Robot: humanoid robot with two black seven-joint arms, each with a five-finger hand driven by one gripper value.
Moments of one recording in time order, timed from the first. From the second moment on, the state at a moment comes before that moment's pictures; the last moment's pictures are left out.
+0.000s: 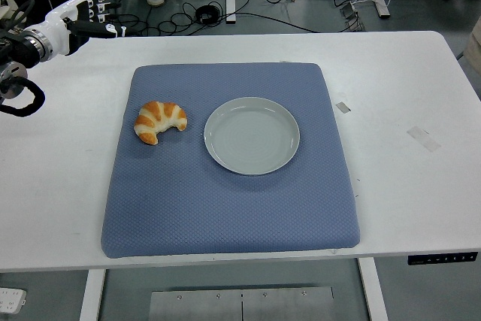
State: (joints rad) left arm -1.17 0.38 -0.26 -0.48 0.25 -0.24 -0.08; right arm -0.10 0.00 0.10 0.06 -0.10 -0.10 0.22
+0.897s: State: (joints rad) left arm -1.17 0.37 -0.26 -0.48 0.25 -0.24 -0.08; right arm -0.10 0.00 0.10 0.06 -0.10 -0.10 0.22
